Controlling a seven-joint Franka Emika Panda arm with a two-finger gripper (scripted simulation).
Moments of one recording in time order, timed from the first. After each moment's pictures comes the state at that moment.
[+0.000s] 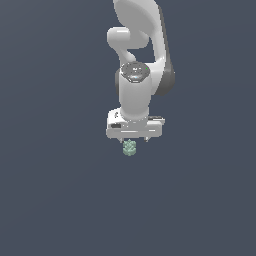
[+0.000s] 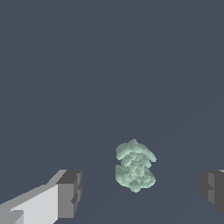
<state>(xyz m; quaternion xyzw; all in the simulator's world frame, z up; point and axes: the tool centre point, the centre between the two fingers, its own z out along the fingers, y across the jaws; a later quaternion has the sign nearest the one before) 0.015 0.024 0.167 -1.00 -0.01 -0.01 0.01</state>
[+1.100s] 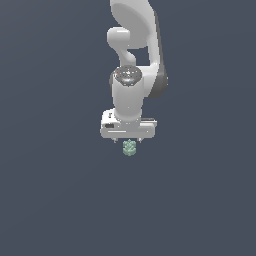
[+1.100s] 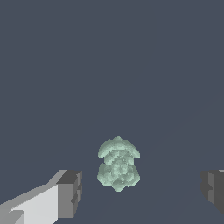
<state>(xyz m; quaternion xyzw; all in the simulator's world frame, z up) 0.008 -0.002 0.155 -1.00 0.00 -0.01 0.00</state>
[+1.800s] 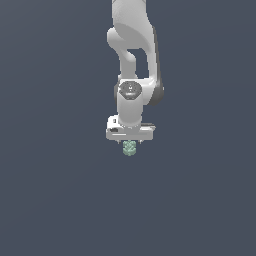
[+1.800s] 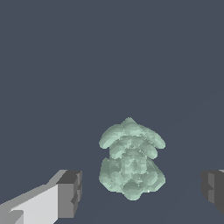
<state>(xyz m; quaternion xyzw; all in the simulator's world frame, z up) -0.024 0.007 0.094 -1.00 0.01 0.00 0.00</state>
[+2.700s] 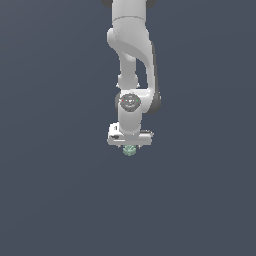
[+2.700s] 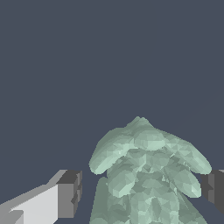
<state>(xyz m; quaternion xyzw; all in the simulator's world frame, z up) -0.027 0.007 0.045 -1.00 0.01 0.00 0.00</state>
